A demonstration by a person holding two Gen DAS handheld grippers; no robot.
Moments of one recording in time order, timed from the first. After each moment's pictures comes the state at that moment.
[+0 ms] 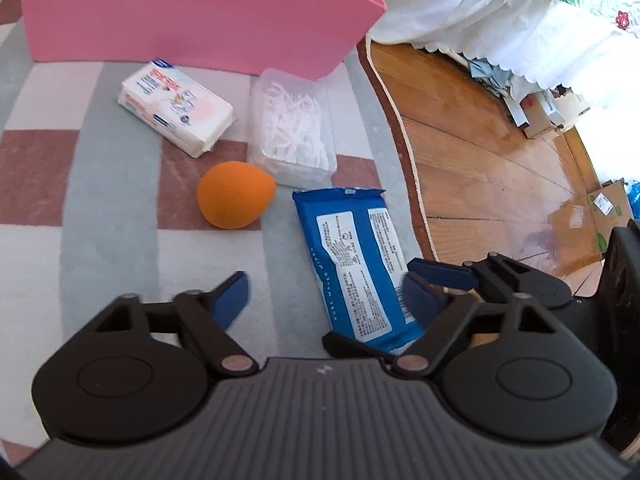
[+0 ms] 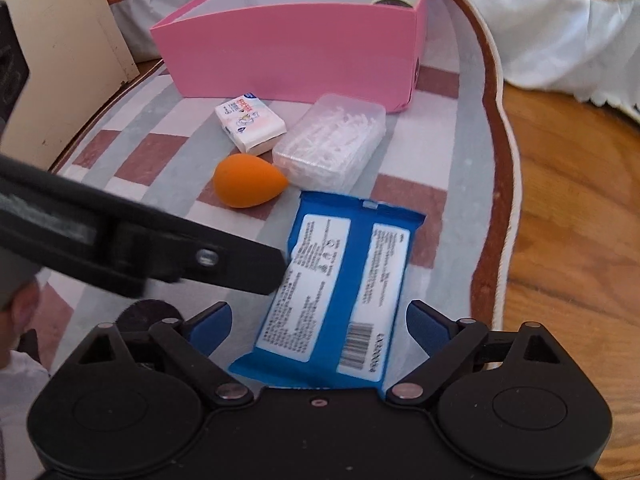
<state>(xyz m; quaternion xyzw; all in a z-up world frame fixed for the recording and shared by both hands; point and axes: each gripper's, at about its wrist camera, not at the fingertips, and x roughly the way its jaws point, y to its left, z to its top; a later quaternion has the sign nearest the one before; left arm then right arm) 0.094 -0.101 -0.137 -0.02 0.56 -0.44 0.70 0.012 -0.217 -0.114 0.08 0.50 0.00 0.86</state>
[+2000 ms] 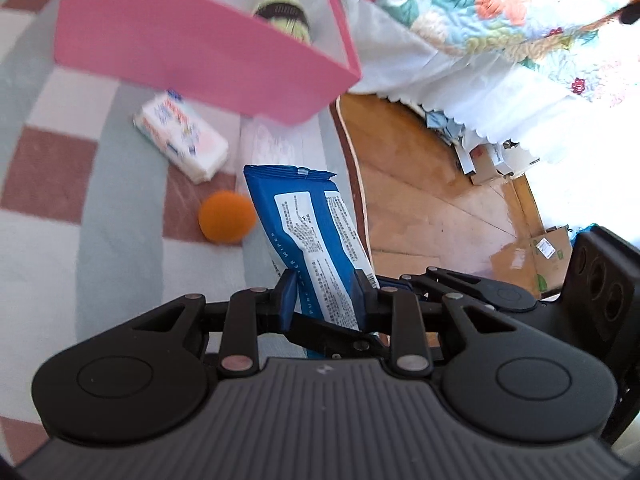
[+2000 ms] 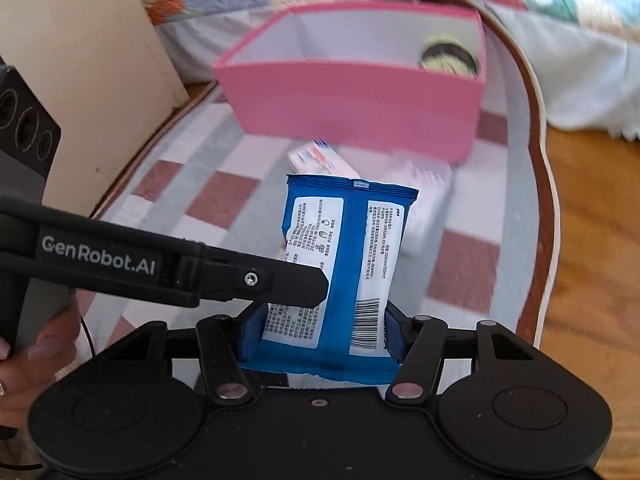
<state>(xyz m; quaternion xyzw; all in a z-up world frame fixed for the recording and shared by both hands) 0.107 -0.047 -0.102 -0.12 0.54 -0.47 0.69 0.031 -0.180 -0.061 0.09 0.48 0.04 0.87</state>
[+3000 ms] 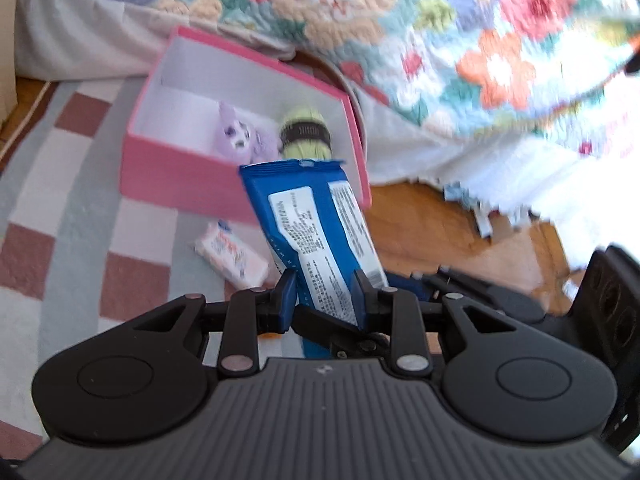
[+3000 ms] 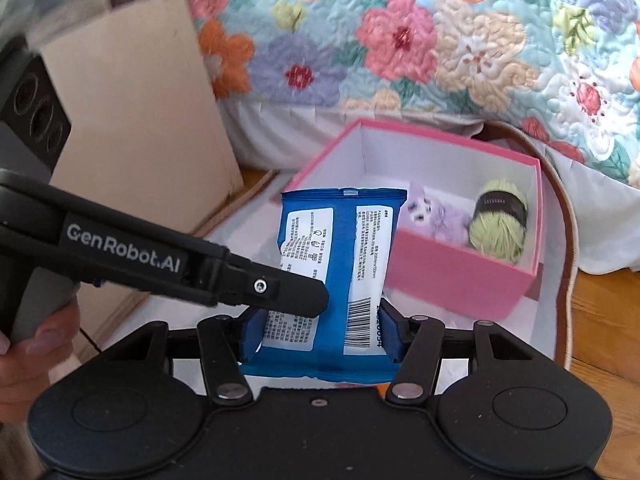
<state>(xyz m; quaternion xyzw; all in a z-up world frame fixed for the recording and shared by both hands) 0.169 -0.012 -0.001 -0.13 0.50 -0.41 0.75 0.089 -0.156 0.021 0.06 0.39 0.08 0.91</state>
